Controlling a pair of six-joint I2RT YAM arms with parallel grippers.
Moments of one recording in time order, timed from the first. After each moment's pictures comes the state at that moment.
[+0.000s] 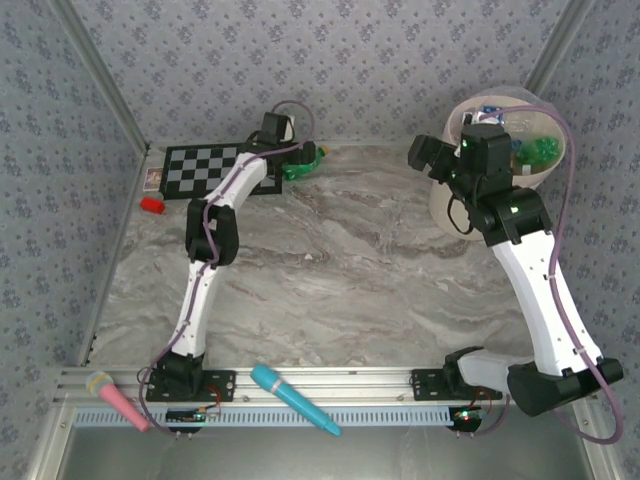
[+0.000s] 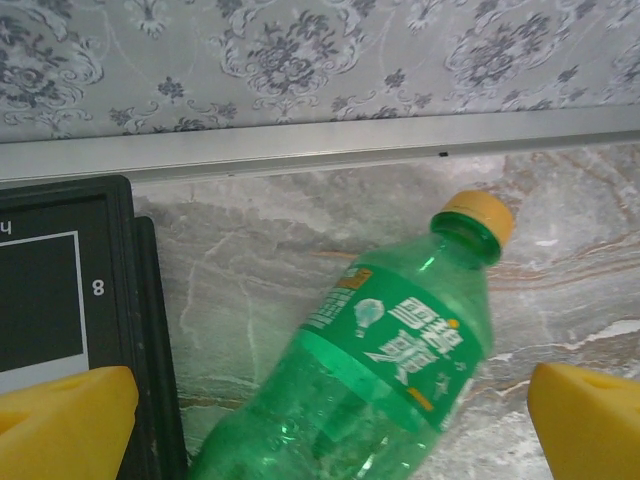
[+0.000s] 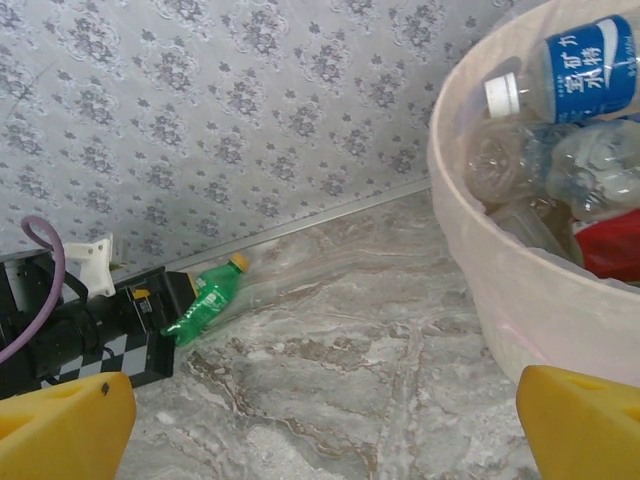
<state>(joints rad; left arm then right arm) -0.34 2.59 2.42 -0.53 0.05 -0.24 0.30 1.21 1.59 -0.82 0.22 0.48</state>
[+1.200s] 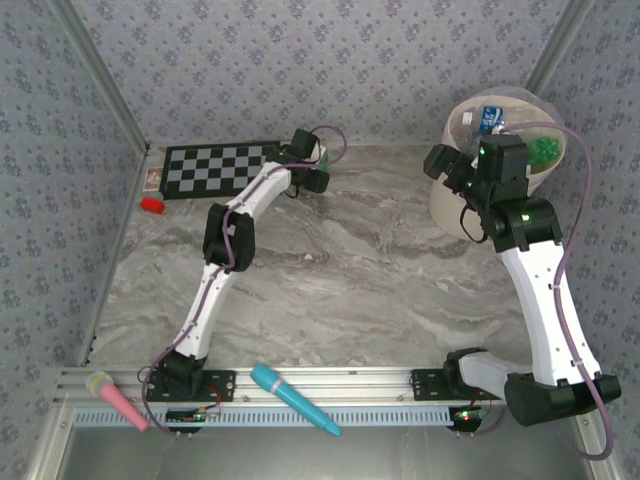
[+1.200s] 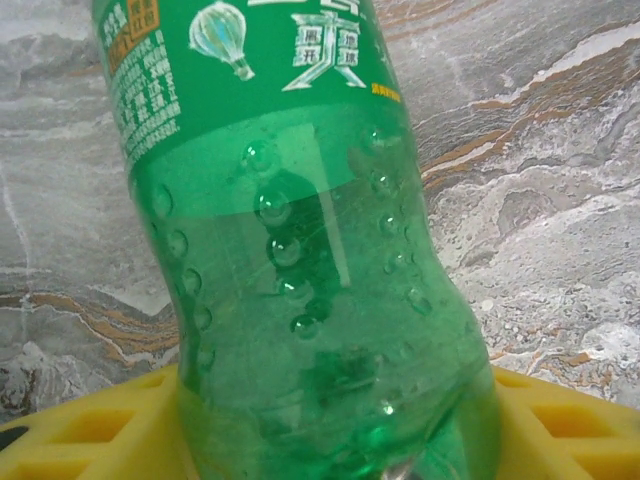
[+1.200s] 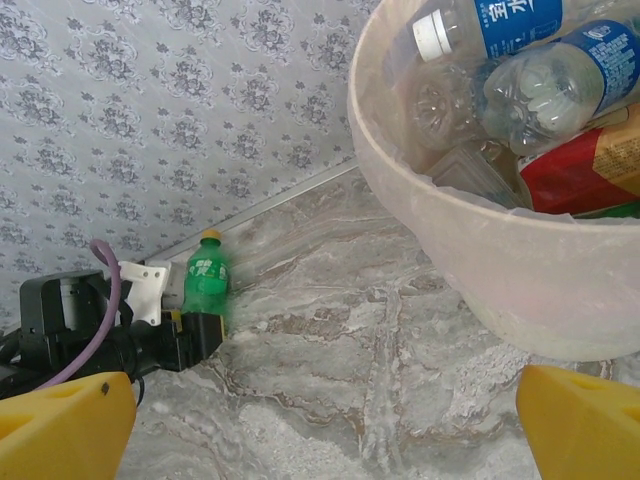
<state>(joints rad) -0.47 2.65 2.47 -0.76 0.00 -0.03 0.18 1.15 1.50 -0.85 0.12 0.55</state>
